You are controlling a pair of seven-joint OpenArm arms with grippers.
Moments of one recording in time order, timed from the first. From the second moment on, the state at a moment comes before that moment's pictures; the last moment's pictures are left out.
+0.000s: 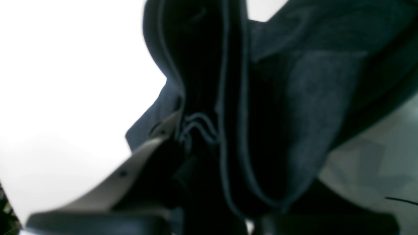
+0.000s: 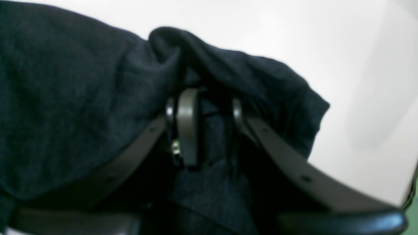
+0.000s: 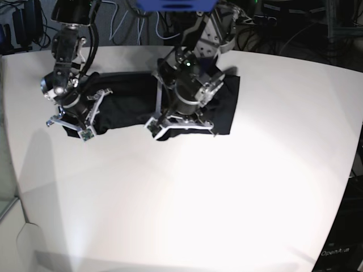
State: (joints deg) left arm 6.1 7.8 26.8 104.5 24.5 -20.9 60.7; right arm -6.1 2.1 17.5 89.9 -22.1 37.1 -33.3
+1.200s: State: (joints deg) left arm 6.0 7.7 26.4 103.7 15.2 -20.5 60.0; right arm -6.1 2.1 17.5 89.9 -22.1 37.1 -33.3
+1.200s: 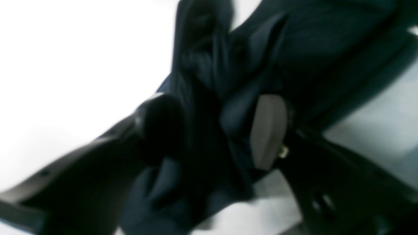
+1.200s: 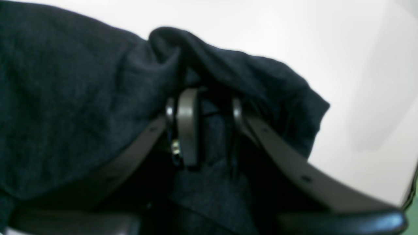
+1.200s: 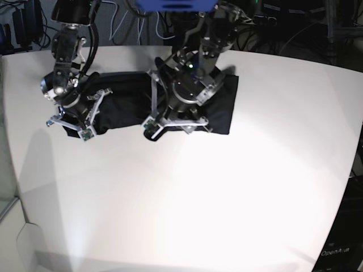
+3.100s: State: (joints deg) left arm 5.6 6.0 19.5 113.3 -4.3 -19.3 67.8; right arm -6.2 2.1 17.5 89.9 -21.9 37.1 -33.3
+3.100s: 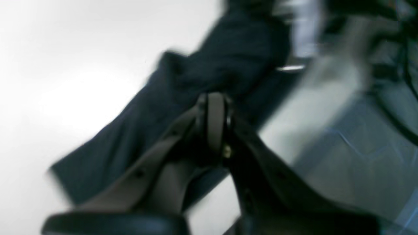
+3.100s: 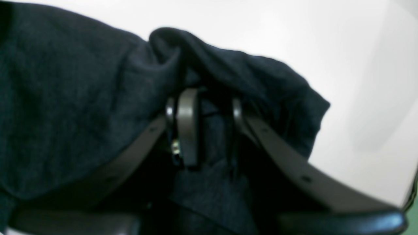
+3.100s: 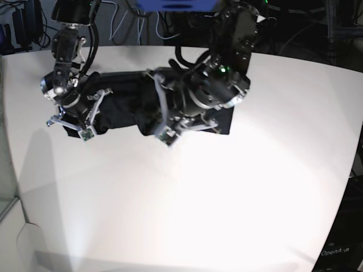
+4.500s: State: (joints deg) left arm 0.7 -1.1 35.6 102.7 -14.1 -9.1 69.9; right arm -7.1 2.1 17.5 90.4 -21.8 37.1 -32.8
